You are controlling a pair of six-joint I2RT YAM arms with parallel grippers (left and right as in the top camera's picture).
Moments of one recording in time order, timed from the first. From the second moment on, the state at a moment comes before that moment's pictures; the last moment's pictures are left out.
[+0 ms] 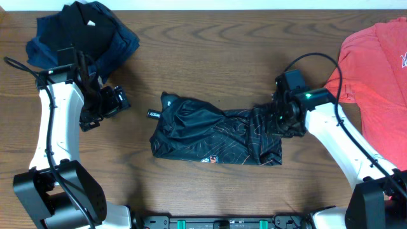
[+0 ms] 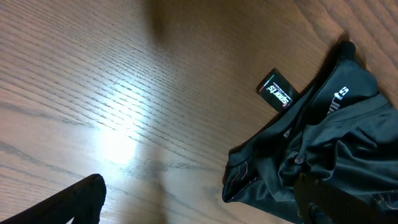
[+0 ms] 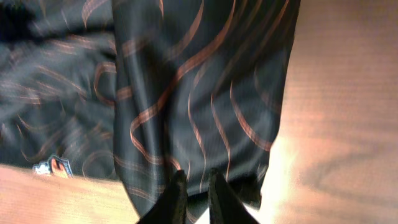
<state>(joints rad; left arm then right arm) 0.24 1.65 1.35 -1.19 0.15 -0.25 0.27 1.56 1.07 -0.94 -0.15 0.38</state>
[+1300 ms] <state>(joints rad) 0.24 1.65 1.35 -1.19 0.15 -0.25 0.38 1.65 1.06 -1.00 -0.26 0.39</state>
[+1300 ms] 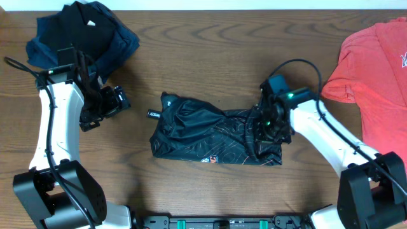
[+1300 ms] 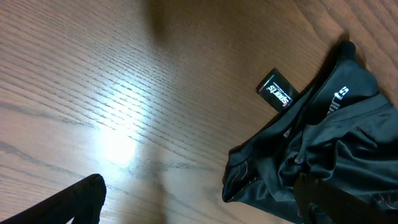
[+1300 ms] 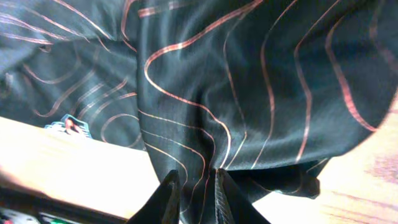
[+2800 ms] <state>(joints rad) 0.27 1.91 1.29 -1.02 0.61 0.05 0.49 1.45 1.25 -1.19 -0.07 0.52</state>
